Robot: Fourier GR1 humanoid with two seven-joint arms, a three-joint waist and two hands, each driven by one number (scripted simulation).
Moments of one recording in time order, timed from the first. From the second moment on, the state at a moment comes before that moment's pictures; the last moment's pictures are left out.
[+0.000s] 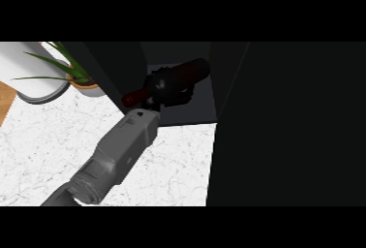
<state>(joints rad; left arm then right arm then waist) -0.99 0.00 -0.44 -0.25 0.73 0.48 -0.58 0.04 -0.14 -0.20 -2.32 -0.46 0.37 0.34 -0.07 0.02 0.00</state>
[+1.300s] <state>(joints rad) -1.02 0.00 -0.43 -0.15 0.77 0.46 -0.70 0.02 -0.12 -0.18 -2.29 -0.46 0.37 0.32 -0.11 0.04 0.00</state>
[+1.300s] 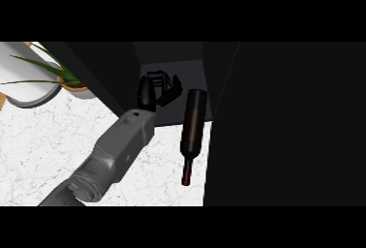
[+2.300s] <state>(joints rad) -1.19 0.03 -0.40 -0.02 0.76 0.50 -0.66 0.05 -0.12 -0.19 -2.31 -0.48 0.40 0.31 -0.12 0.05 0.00</state>
